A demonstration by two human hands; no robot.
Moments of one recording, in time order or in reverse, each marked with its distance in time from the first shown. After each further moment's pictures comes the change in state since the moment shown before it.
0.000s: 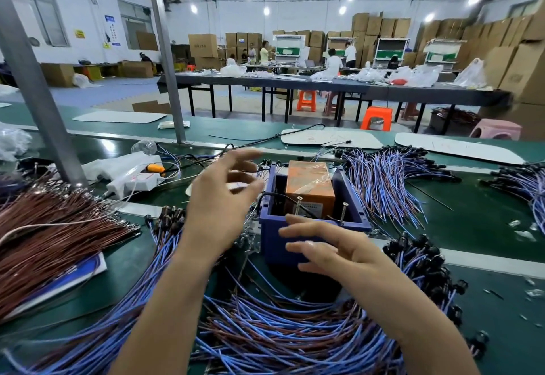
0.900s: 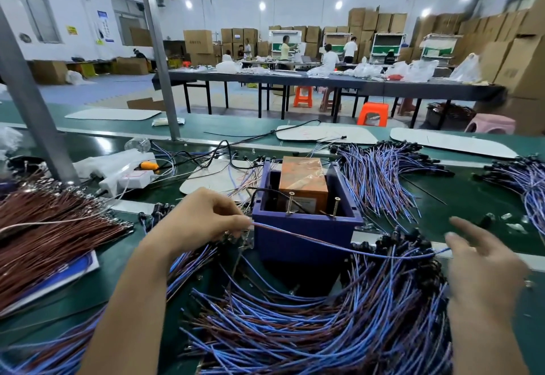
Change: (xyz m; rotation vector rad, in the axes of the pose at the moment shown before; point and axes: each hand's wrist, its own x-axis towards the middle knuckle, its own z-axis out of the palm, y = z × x) left_hand 0.007 -0.036 -0.020 0.103 -0.534 -0.286; right_hand -0.032 0.036 -0.078 -0.039 1.386 0.266
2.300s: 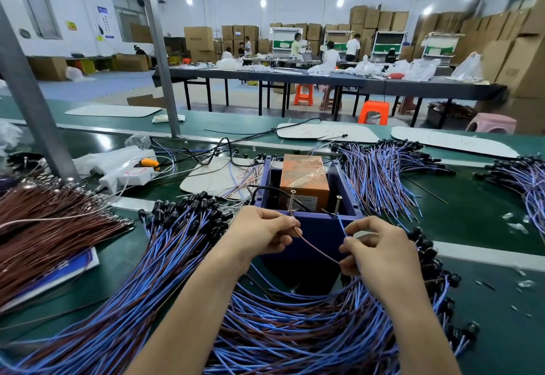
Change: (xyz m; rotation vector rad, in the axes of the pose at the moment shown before) left_hand 0.019 0.013 0.074 -0.589 -0.019 -0.236; right_hand -0.047 -0.006 0.041 -0.246 -0.642 -0.134
